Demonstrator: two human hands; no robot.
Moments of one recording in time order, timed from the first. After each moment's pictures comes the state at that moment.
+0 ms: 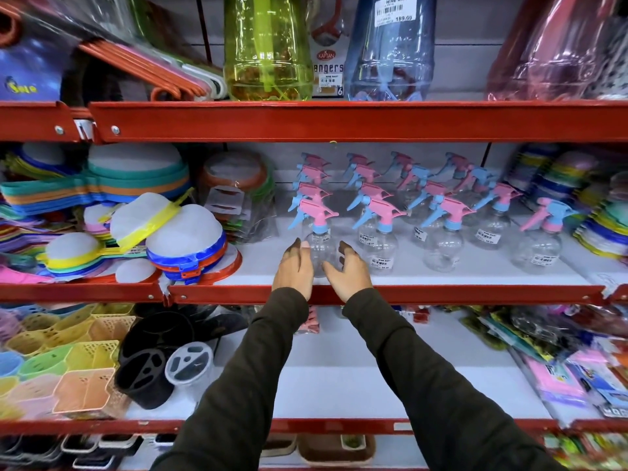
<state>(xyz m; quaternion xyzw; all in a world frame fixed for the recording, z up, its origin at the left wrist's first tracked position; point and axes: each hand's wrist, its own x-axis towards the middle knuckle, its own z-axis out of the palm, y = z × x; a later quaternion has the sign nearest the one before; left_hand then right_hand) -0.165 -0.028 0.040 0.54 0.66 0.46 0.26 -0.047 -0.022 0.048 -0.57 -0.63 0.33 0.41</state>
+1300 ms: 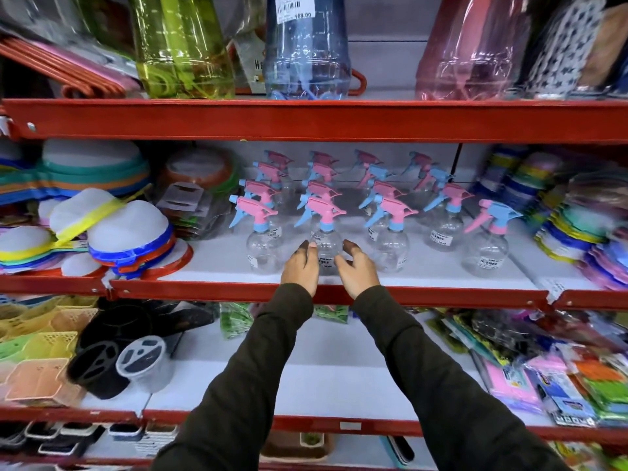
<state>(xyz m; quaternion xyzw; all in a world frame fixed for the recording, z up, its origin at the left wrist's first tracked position) -0.034 -0.016 0.048 0.54 0.64 0.47 0.28 0.087 -0.001 0.050 -0.54 -0.62 0.37 0.43</state>
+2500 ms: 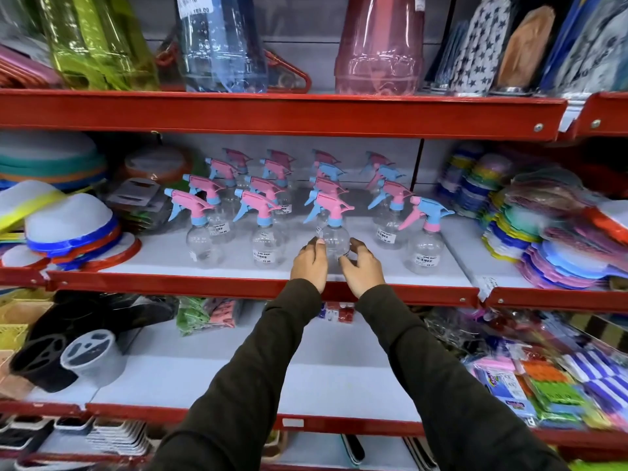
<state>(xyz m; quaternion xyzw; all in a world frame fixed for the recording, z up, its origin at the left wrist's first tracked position) 0.111 -0.003 0.048 0.54 0.62 0.48 0.30 0.226 0.008 0.050 -0.56 -0.65 0.31 0.41</state>
